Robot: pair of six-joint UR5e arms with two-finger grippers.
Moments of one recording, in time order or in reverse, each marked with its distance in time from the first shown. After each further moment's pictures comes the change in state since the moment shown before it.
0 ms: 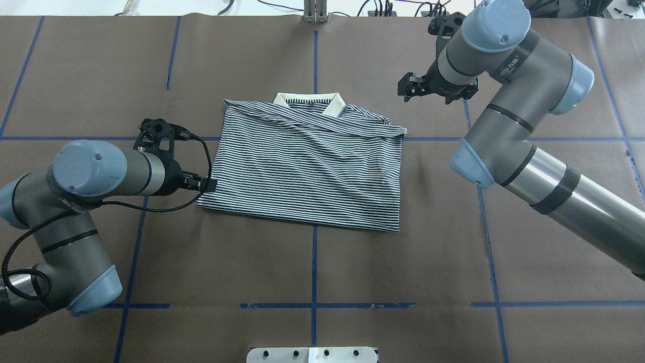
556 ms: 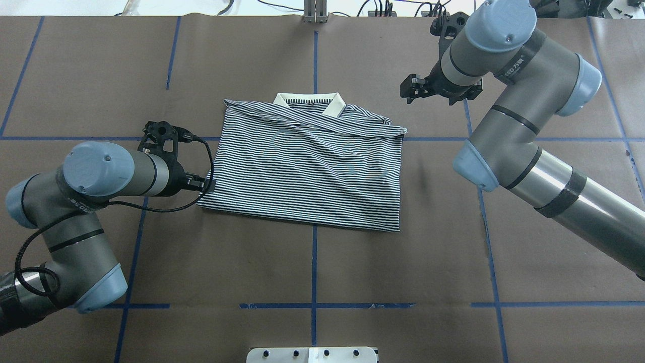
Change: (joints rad) left arm 0.004 -0.012 0.041 -0.009 0.002 -0.010; right arm -0.001 -0.011 0.027 -0.024 -0.005 -0.013
